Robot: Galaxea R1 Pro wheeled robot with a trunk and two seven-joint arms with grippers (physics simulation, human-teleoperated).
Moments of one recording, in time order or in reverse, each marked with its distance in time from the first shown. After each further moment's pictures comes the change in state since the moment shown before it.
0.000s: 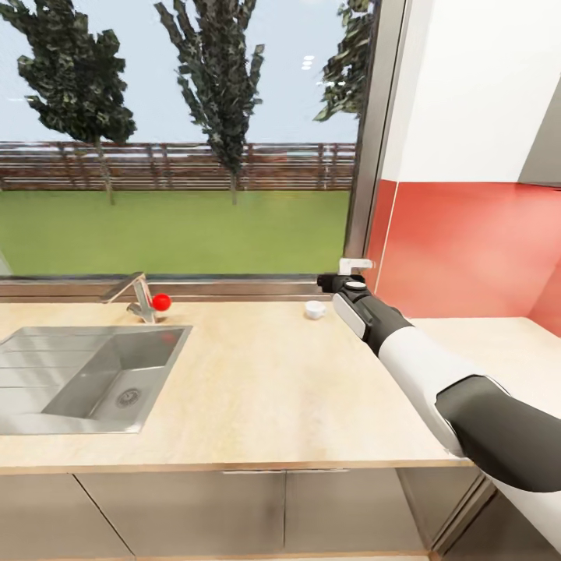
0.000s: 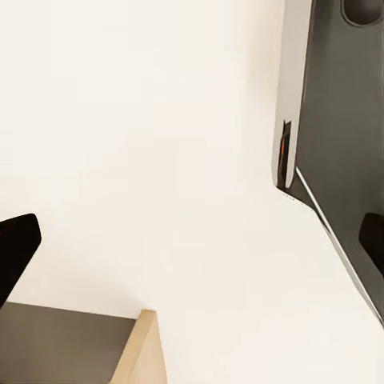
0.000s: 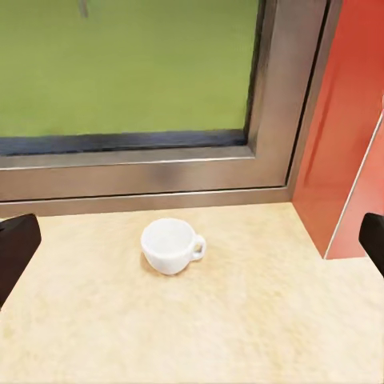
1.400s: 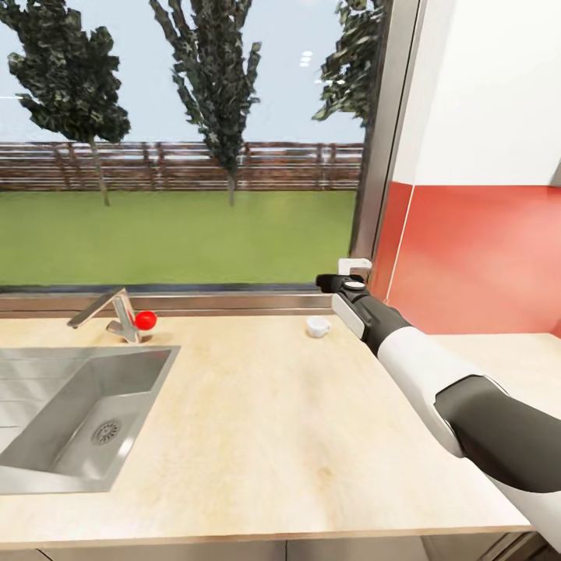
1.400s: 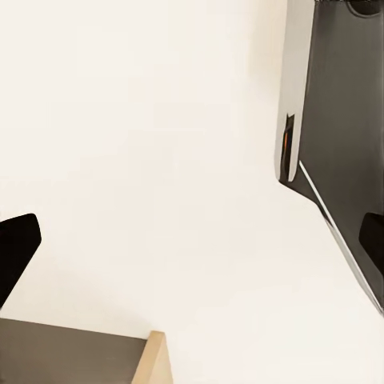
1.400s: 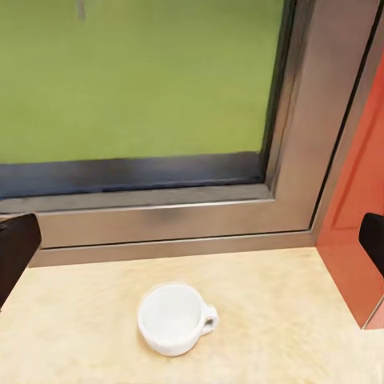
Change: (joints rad) left arm 0.005 0.002 0.000 0.001 0.000 0.005 0.002; right arm 0.000 0.005 0.000 0.000 0.000 -0.001 0.002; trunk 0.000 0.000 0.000
